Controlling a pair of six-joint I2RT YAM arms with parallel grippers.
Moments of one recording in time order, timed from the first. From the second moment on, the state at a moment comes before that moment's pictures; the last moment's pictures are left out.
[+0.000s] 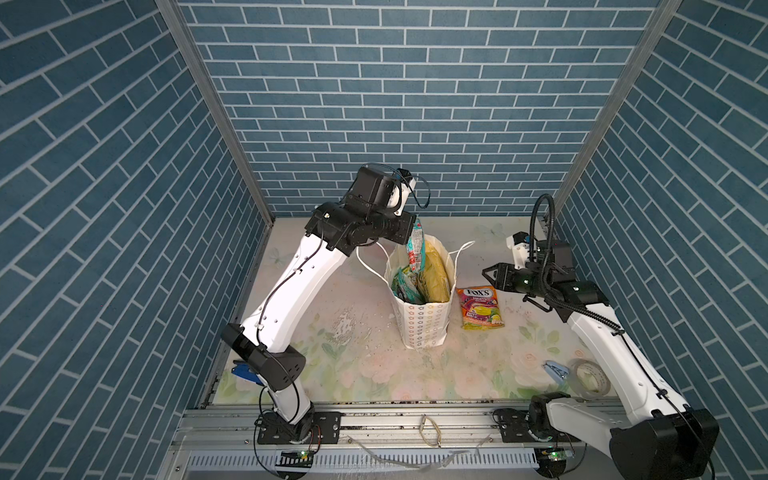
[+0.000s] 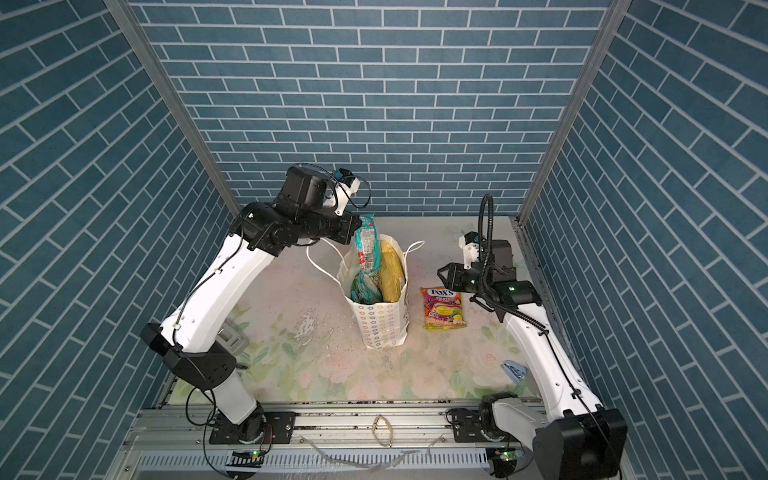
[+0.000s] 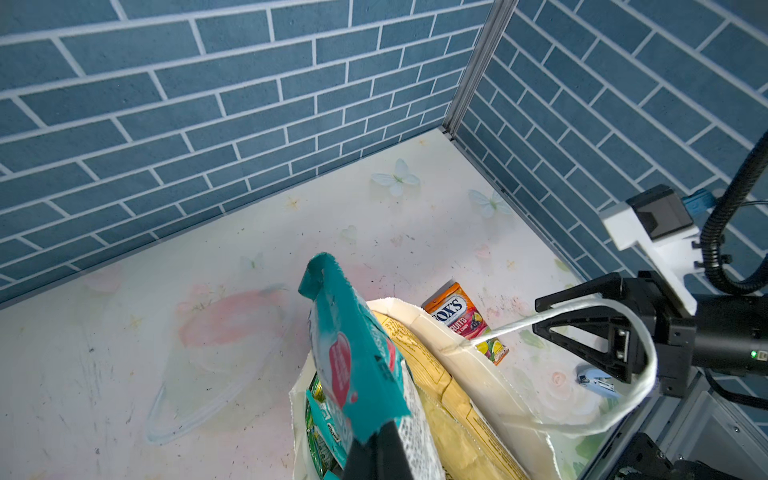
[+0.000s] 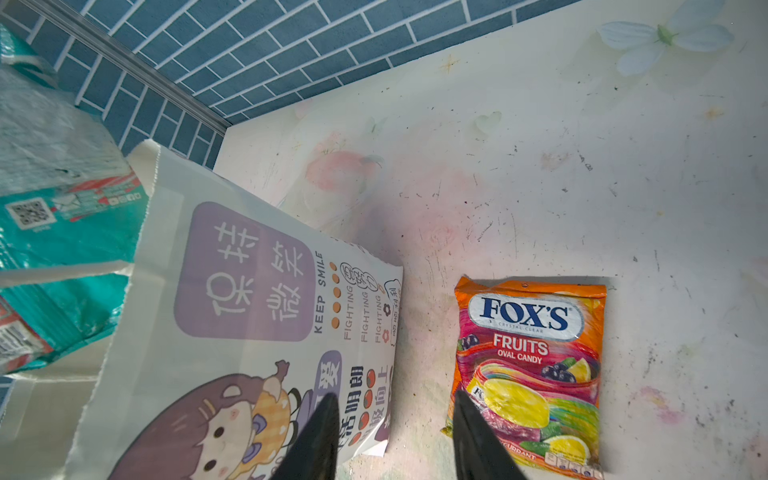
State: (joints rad) left arm -0.61 1.71 2.16 -1.05 0.11 -0.16; right arm 0.22 1.12 1.04 -0.61 -0.41 0.31
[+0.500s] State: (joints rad) left arm -0.36 1.48 2.13 -1.01 0.14 -0.16; right arm 0.22 1.12 1.04 -0.62 -0.41 0.31
